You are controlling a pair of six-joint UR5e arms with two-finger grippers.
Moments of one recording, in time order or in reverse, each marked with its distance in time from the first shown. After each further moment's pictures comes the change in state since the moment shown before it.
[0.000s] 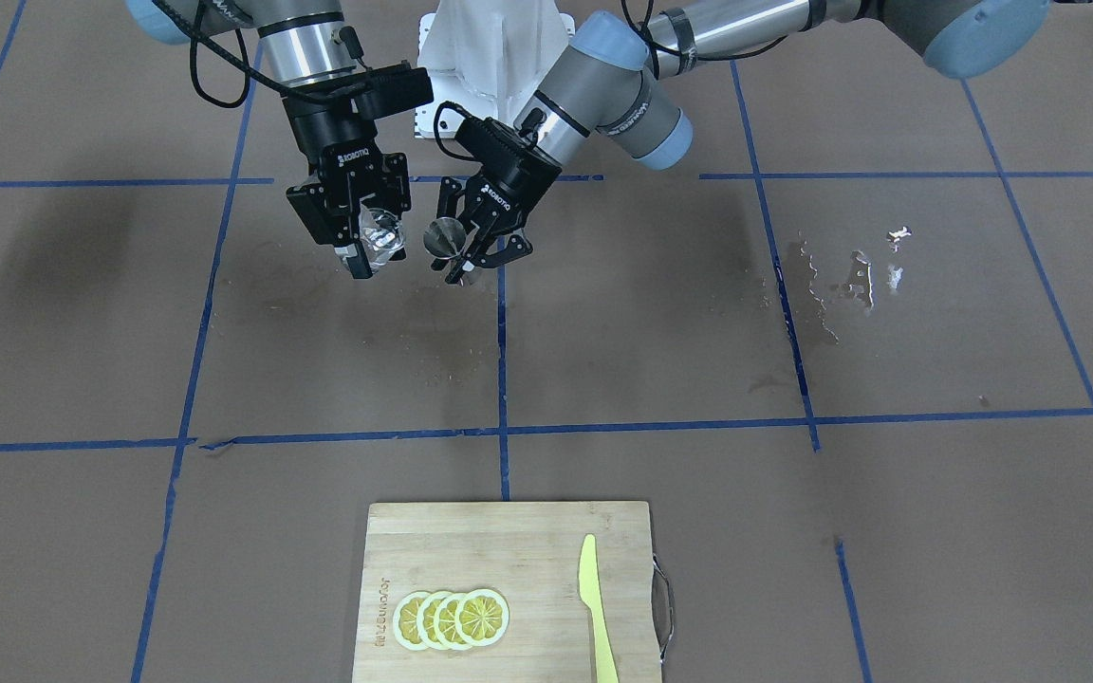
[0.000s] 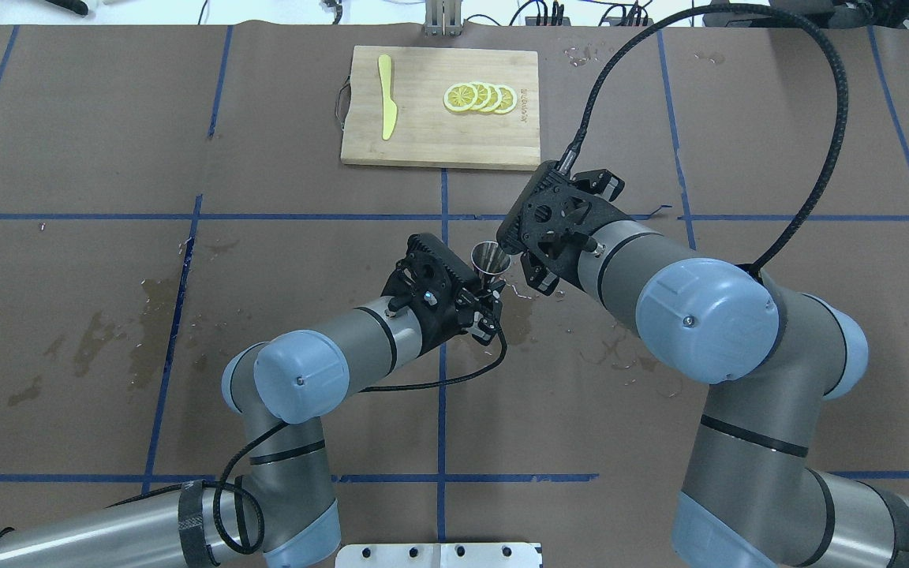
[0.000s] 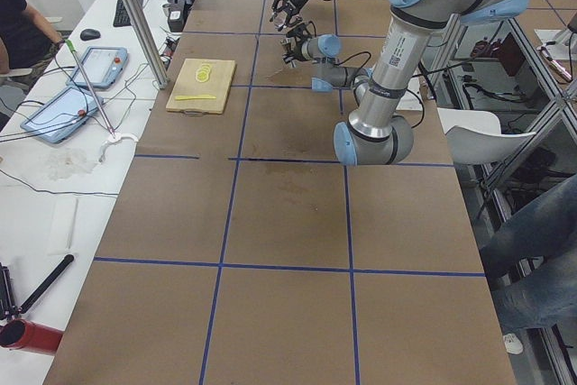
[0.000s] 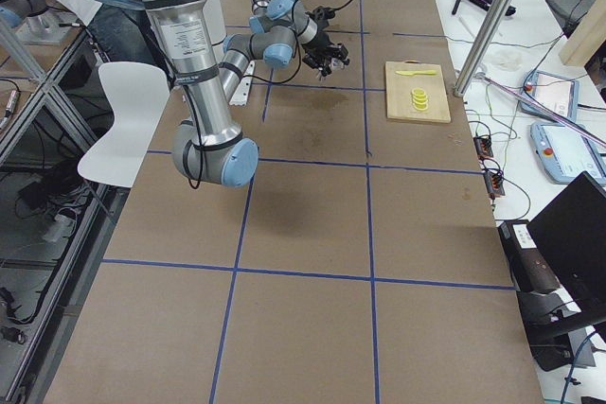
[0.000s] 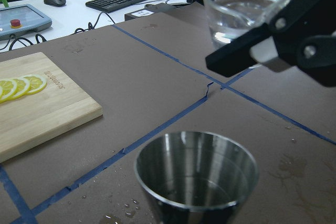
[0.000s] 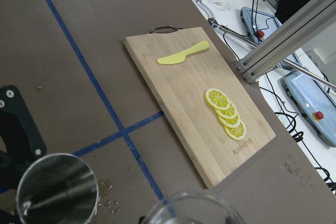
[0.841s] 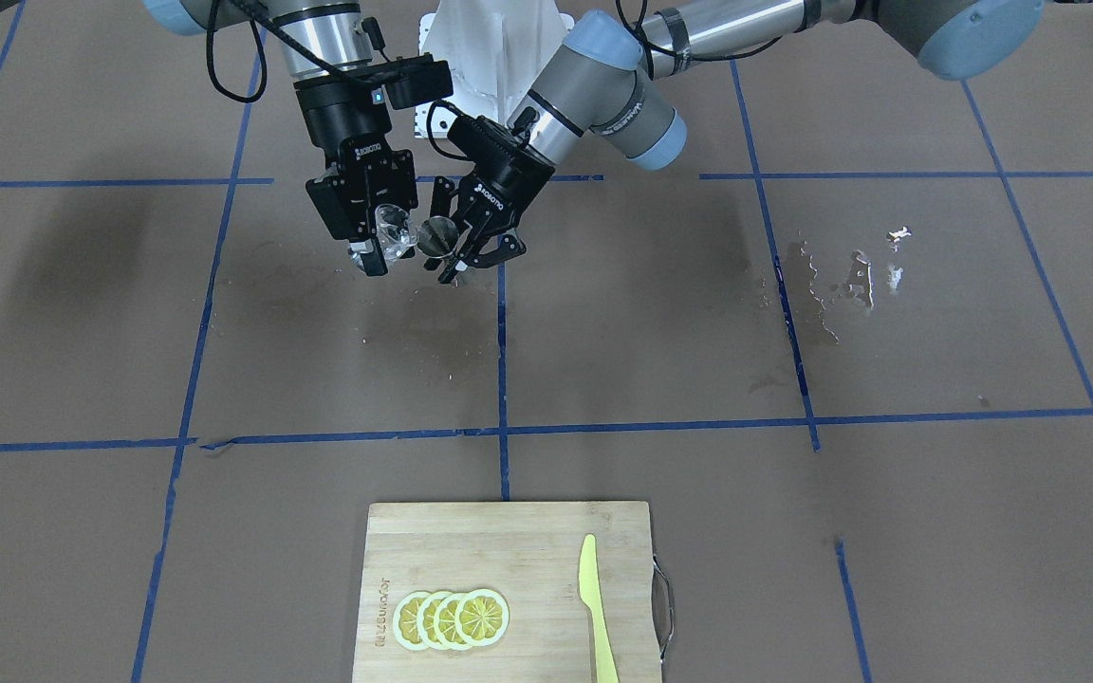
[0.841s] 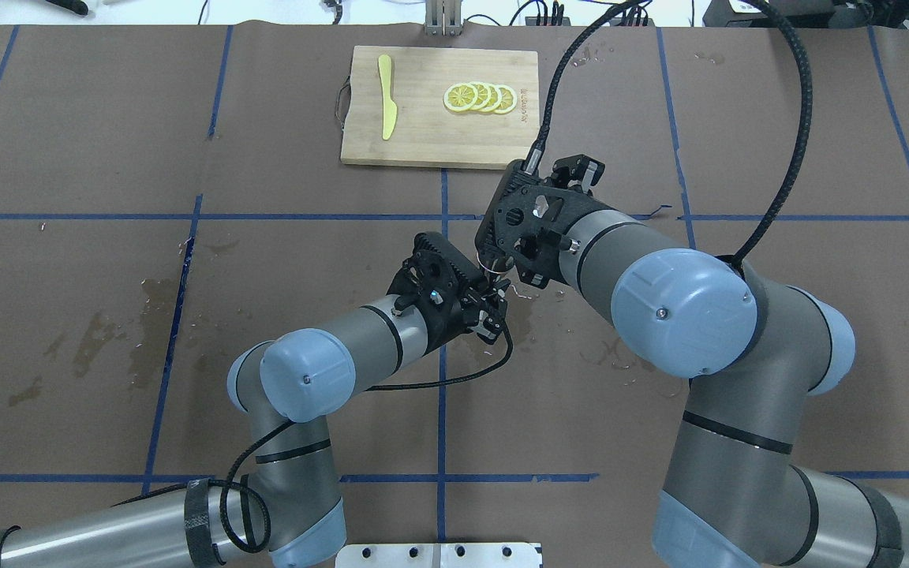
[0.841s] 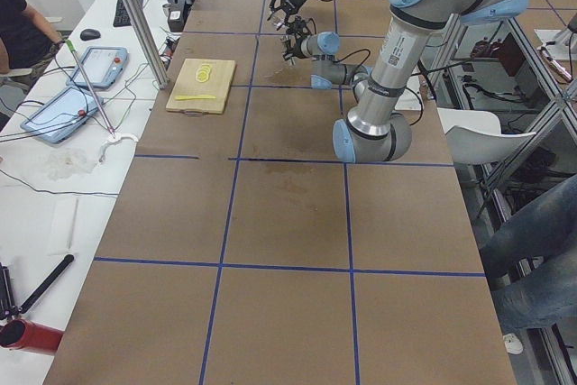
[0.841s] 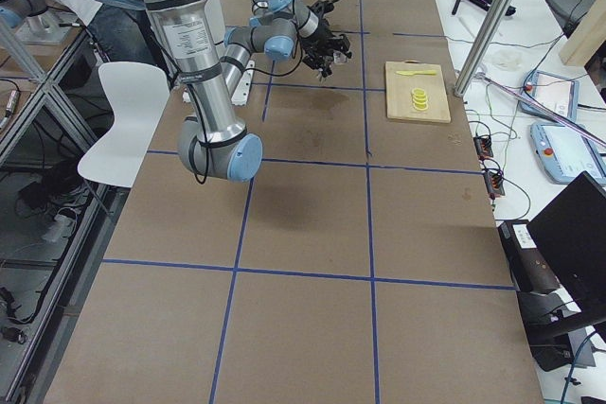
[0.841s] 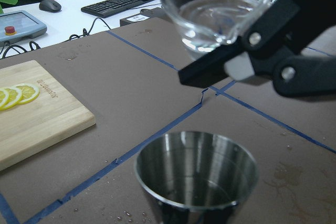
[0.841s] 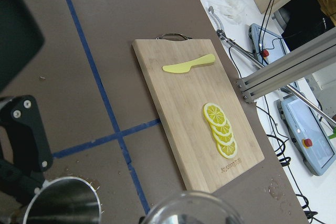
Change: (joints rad) left arm 0.000 -0.010 0.009 0.000 0.001 0.010; right arm -0.001 0.067 -0.002 -0.078 -0.027 -0.162
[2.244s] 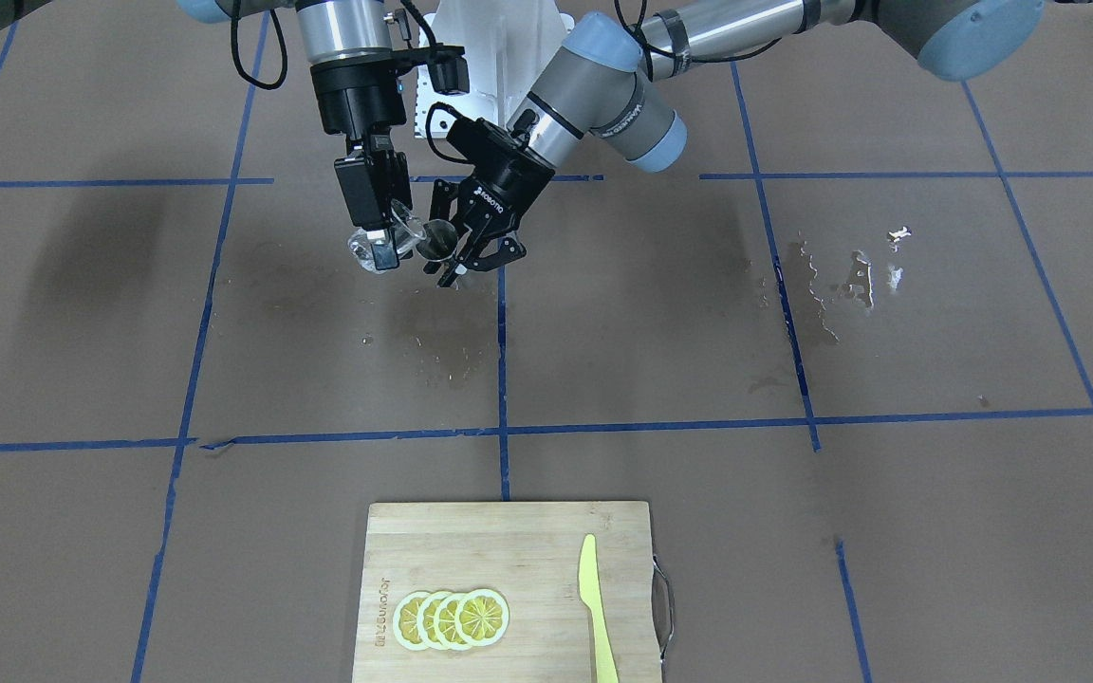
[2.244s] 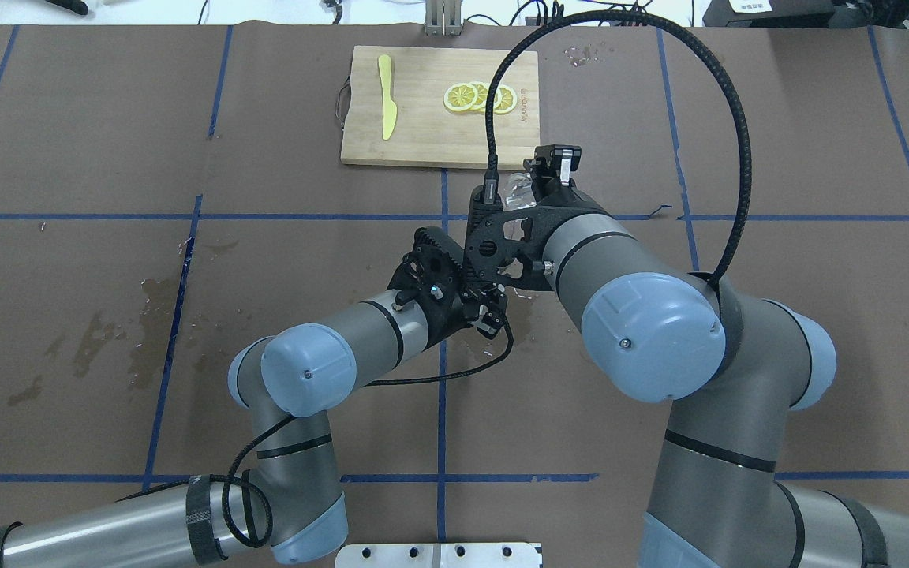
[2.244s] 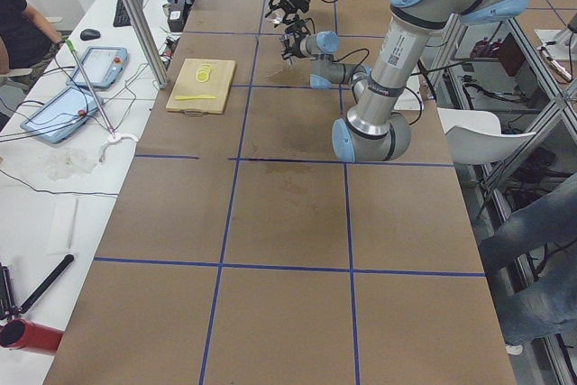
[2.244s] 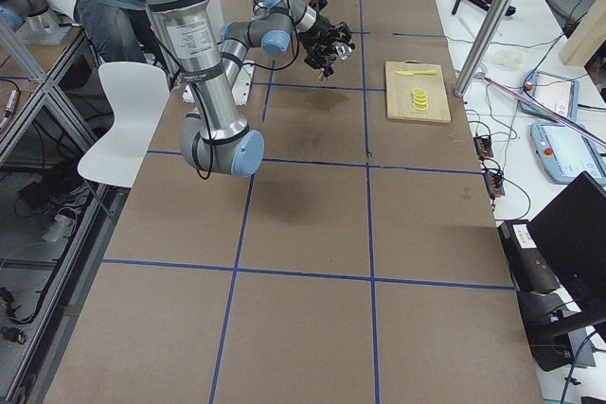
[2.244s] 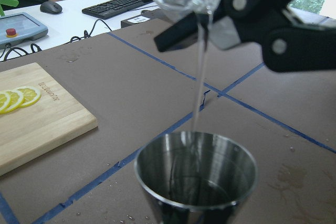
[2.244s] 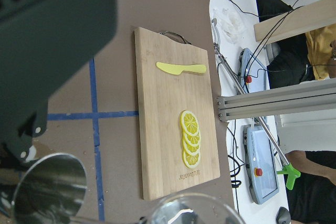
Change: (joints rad) left arm -0.008 -0.006 0.005 0.000 0.000 0.005; right arm -0.037 0.018 -0.001 -0.029 -0.153 -0.308
